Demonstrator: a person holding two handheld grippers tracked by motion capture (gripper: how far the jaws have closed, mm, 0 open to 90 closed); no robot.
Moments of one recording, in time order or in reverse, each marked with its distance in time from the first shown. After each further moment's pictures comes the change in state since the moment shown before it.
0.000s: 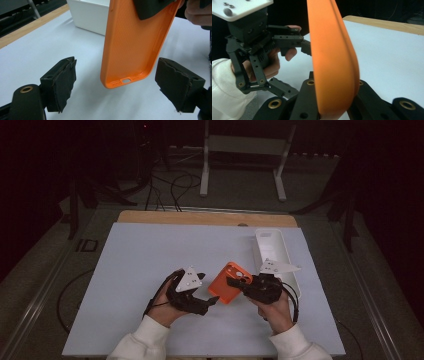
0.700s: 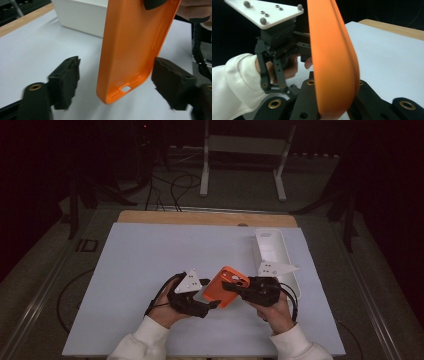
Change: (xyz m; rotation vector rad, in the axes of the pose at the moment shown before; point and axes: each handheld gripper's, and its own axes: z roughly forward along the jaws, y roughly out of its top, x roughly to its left) left arm -0.002 -0.004 0.003 -0.017 -0.113 -0.003; right arm 0.012 0.007 -0.001 0.002 0.117 -0.070
